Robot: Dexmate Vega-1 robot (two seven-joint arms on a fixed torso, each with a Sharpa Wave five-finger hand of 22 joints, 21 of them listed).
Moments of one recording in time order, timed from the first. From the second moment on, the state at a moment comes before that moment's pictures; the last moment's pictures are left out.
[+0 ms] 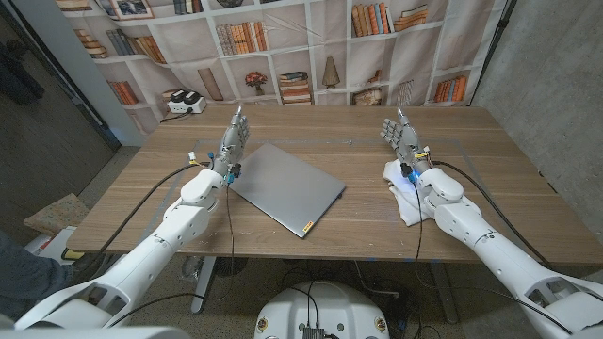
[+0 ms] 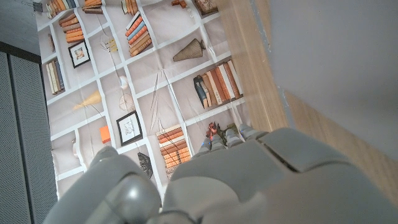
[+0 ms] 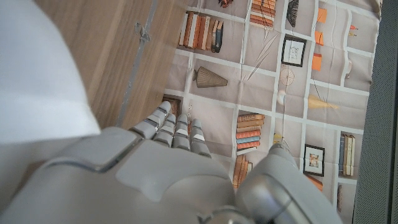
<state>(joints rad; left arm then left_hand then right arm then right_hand) 0.86 0.53 0.36 -1.35 -0.62 -0.30 0.00 0.26 -0.09 0.07 0.12 0.31 -0.17 0.07 0.20 0.18 -0.17 0.02 0.22 0.18 -0.17 0.03 0.19 0.18 -0.17 -0.03 0.21 0.18 -0.82 -0.49 -0.39 -1.26 0.64 0.31 0.06 0.19 -0.01 0.16 0.01 0.20 0.08 0.10 0.19 0.18 0.05 0.12 0.21 0.18 0.01 0.06 0.18 0.17 0.07 -0.04 0.28 0.17</state>
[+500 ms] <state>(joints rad) 0.91 0.58 0.34 -1.46 -0.60 -0.31 0.03 0.27 -0.07 0.07 0.12 0.32 -0.17 0.07 0.21 0.18 -0.15 0.01 0.22 0.18 -0.17 0.03 0.20 0.18 -0.17 -0.03 0.21 0.18 -0.87 -0.52 -0.38 -1.34 0.58 0.38 0.02 0.21 0.00 0.16 0.00 0.20 0.10 0.09 0.20 0.18 0.09 0.12 0.22 0.18 0.03 0.05 0.19 0.17 0.10 -0.04 0.28 0.17</state>
